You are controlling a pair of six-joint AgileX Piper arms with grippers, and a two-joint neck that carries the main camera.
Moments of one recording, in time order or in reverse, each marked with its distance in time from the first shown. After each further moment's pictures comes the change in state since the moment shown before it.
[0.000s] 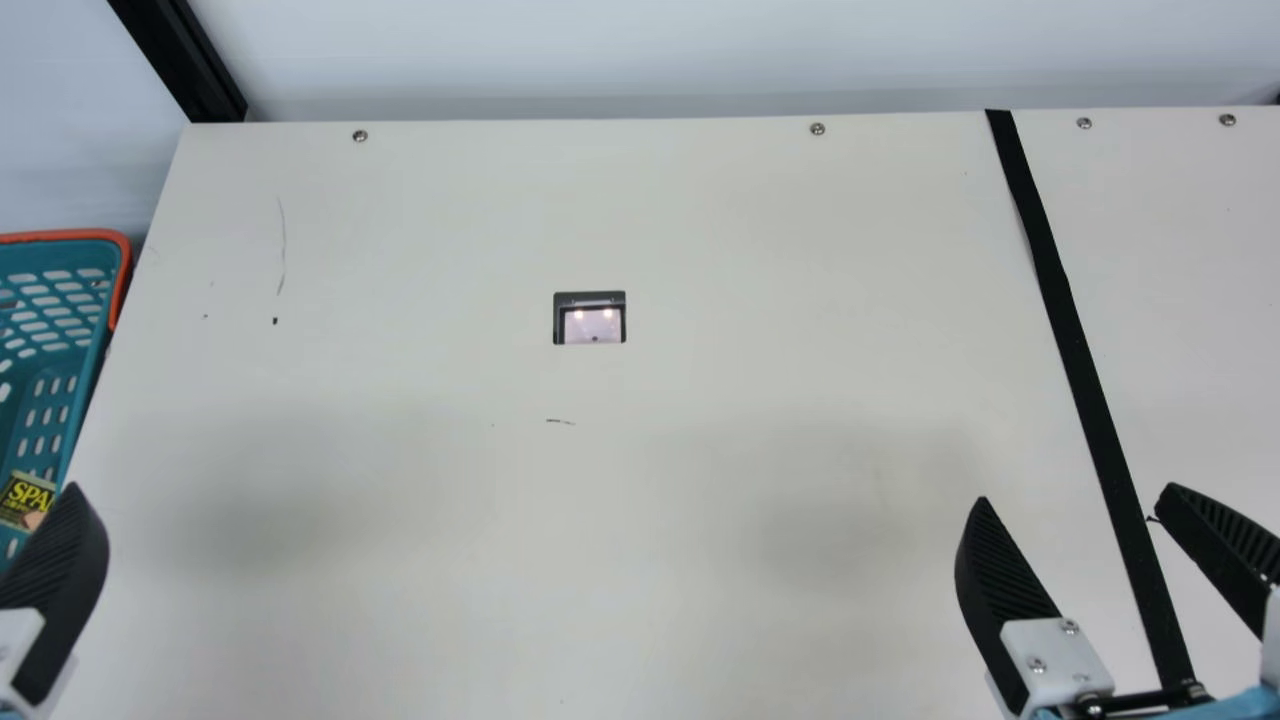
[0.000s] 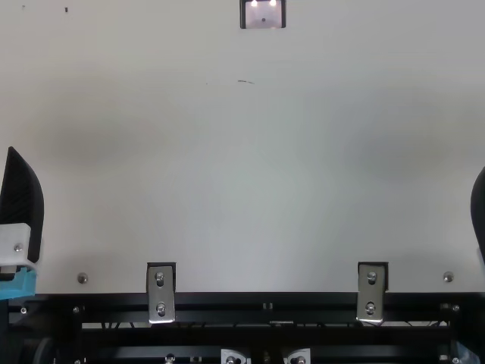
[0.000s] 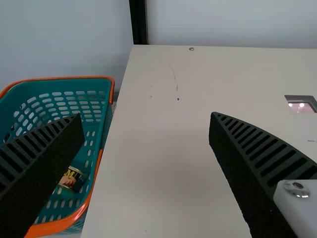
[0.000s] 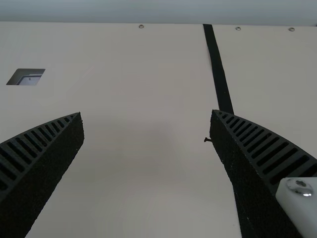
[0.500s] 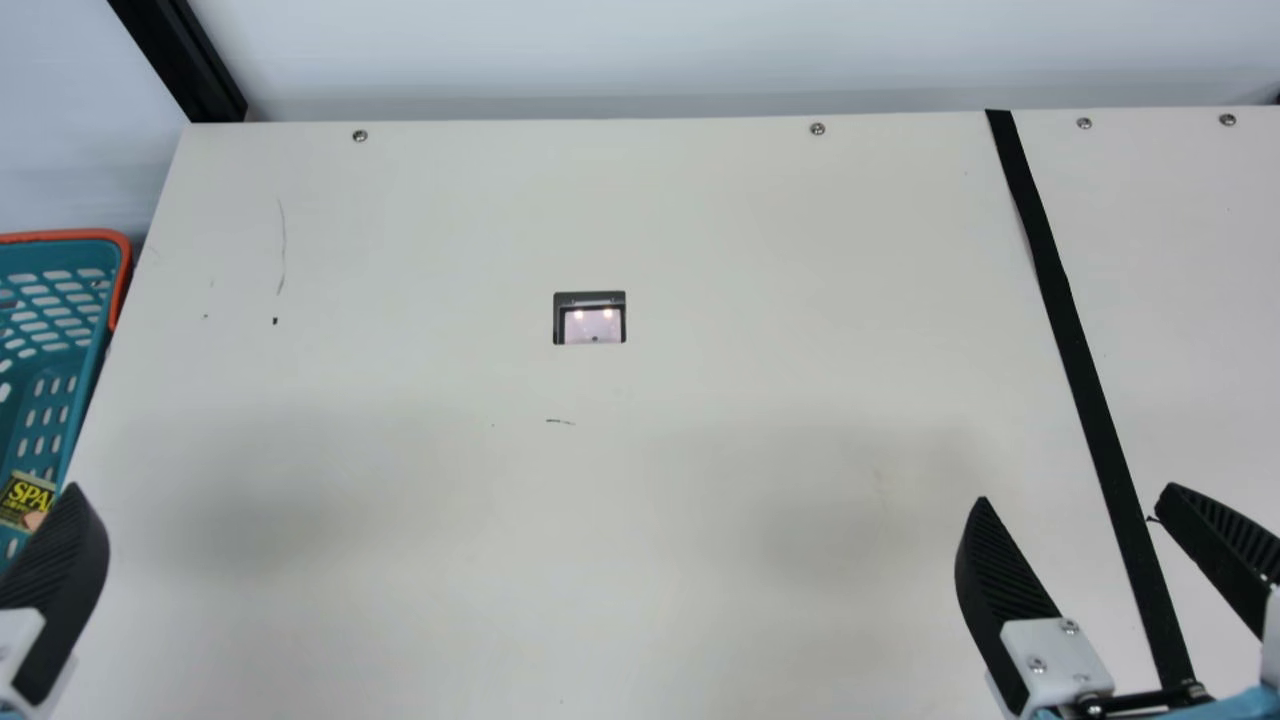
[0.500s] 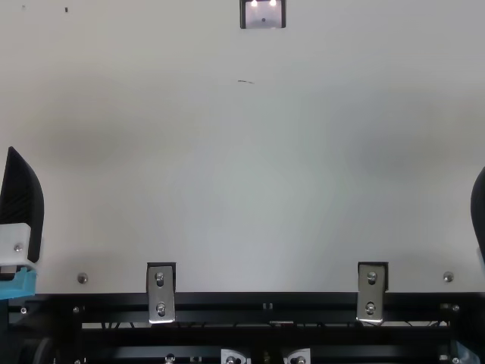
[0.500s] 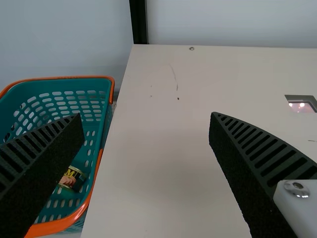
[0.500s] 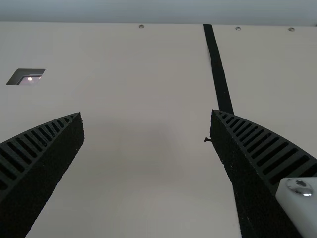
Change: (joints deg) left arm 0.0 0.0 0.0 0.0 0.0 0.0; right arm 0.0 0.0 0.0 0.0 0.0 0.0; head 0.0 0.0
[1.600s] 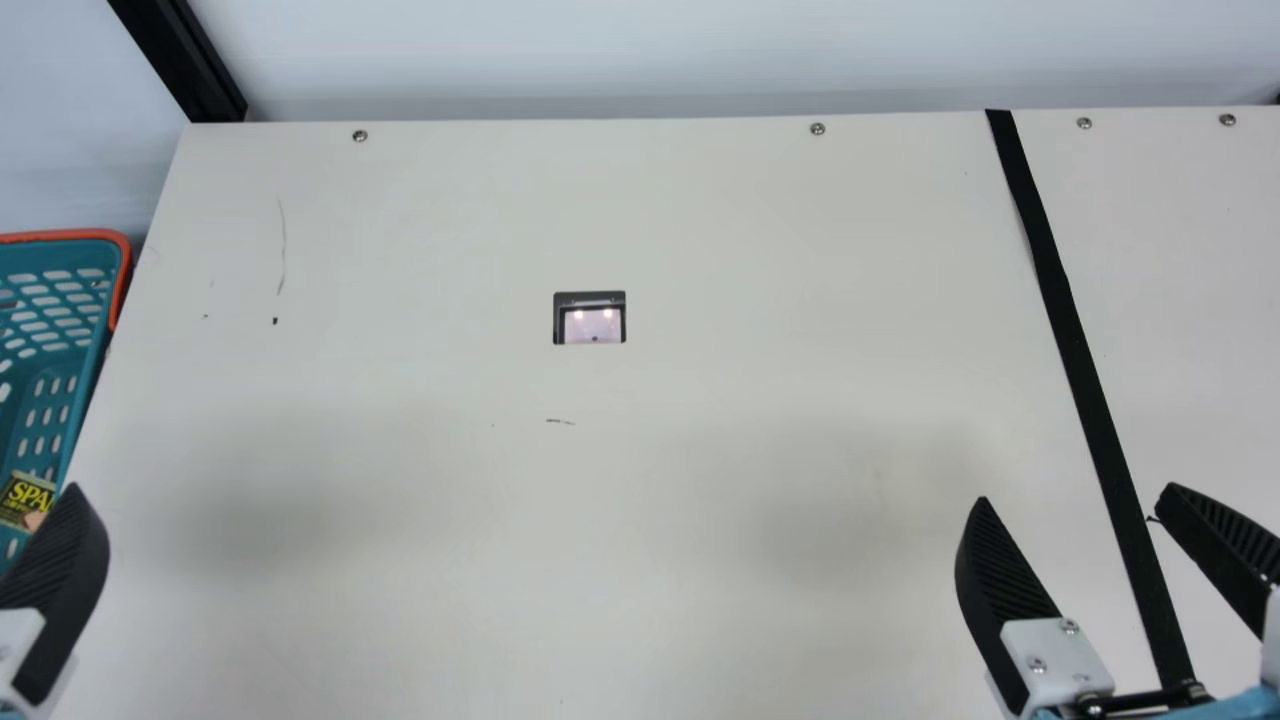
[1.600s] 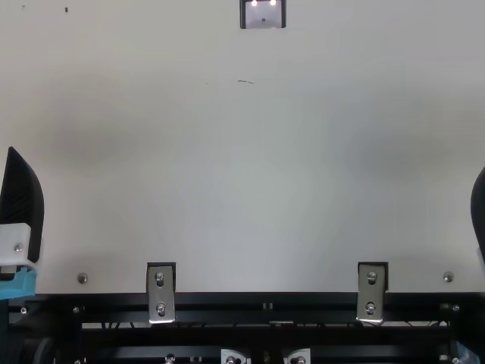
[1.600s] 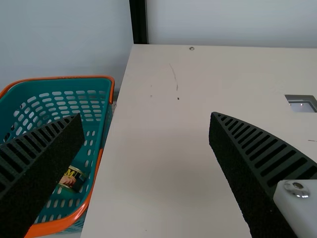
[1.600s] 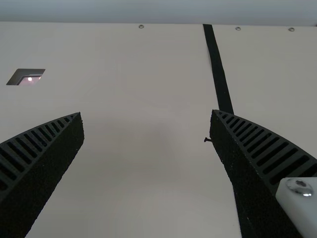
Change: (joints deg) left arm 0.0 0.0 0.0 0.0 0.0 0.0; right arm 0.0 0.0 0.0 0.0 0.0 0.0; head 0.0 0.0
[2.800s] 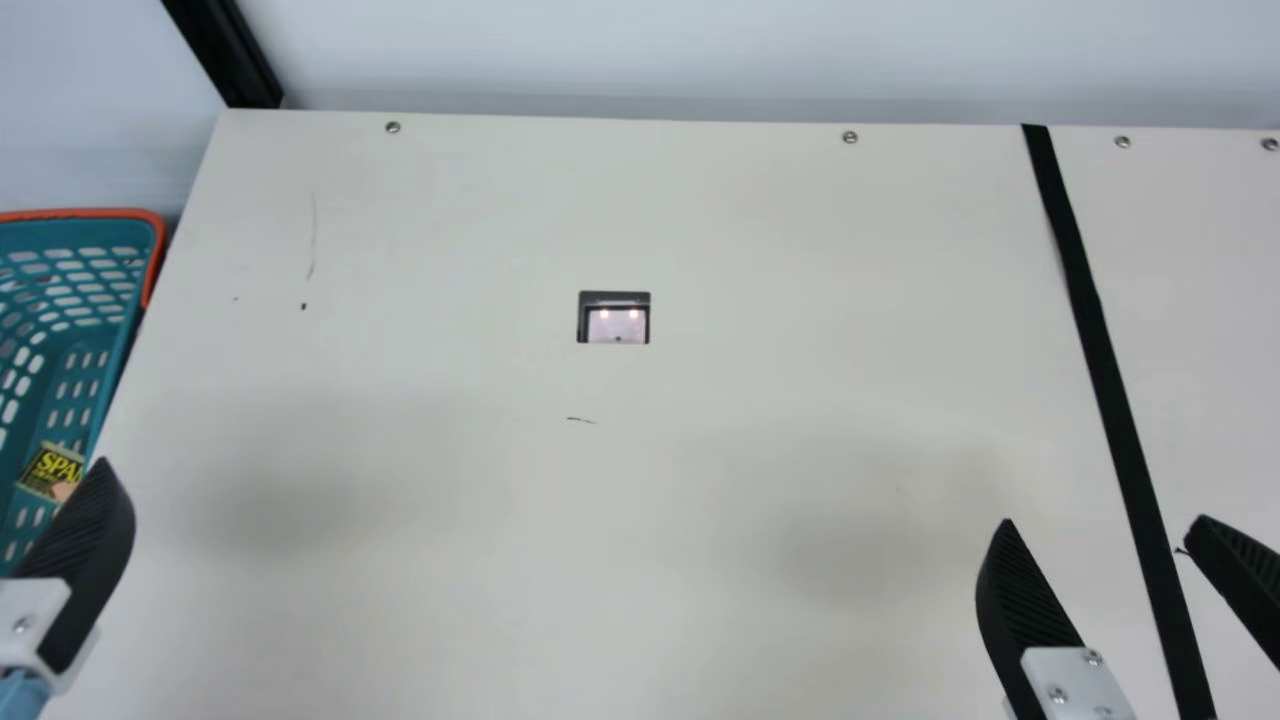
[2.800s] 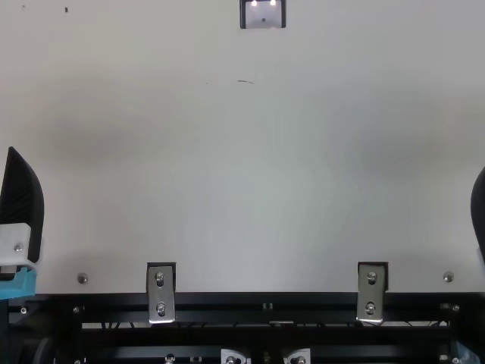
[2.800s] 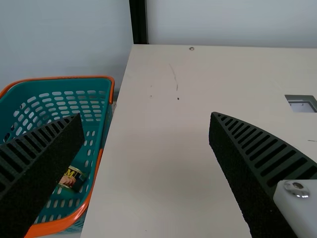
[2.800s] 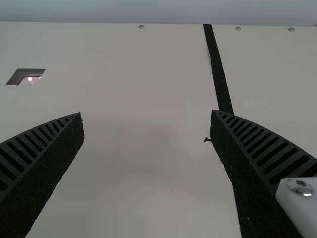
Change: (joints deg) left arm 0.0 0.0 0.0 0.0 0.0 0.0; right arm 0.0 0.0 0.0 0.0 0.0 0.0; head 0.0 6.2
